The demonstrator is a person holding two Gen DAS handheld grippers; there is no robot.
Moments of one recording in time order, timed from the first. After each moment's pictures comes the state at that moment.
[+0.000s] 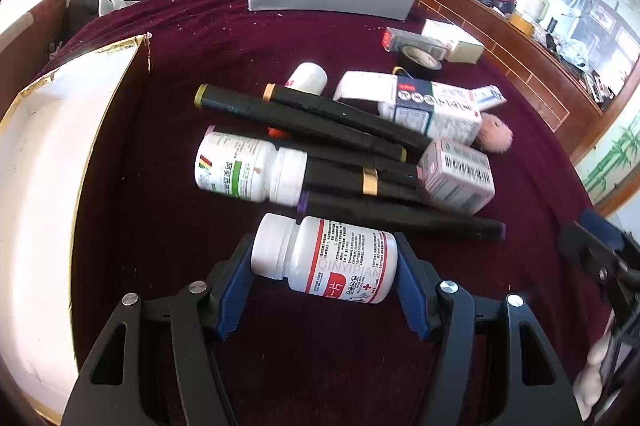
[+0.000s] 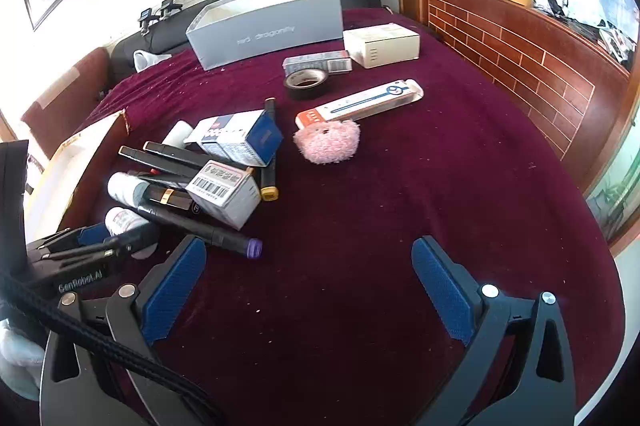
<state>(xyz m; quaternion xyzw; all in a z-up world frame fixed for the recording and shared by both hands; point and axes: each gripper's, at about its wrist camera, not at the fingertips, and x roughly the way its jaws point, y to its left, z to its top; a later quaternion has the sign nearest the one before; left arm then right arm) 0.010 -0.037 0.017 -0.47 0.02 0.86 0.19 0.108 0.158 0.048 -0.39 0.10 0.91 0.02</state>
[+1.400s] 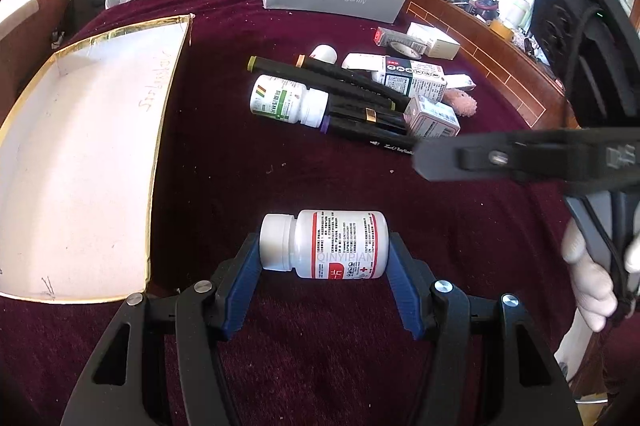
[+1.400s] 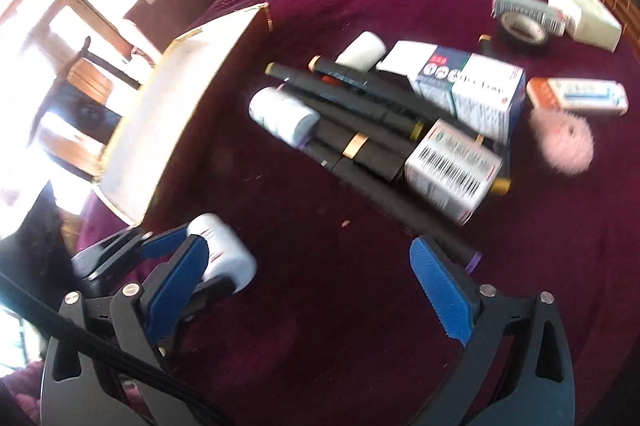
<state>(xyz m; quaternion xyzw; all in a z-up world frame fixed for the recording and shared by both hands) 0.078 -0.092 0.026 -0.46 -0.01 0.86 0.22 0.045 0.073 0.039 -0.53 0.08 0.81 -0.23</state>
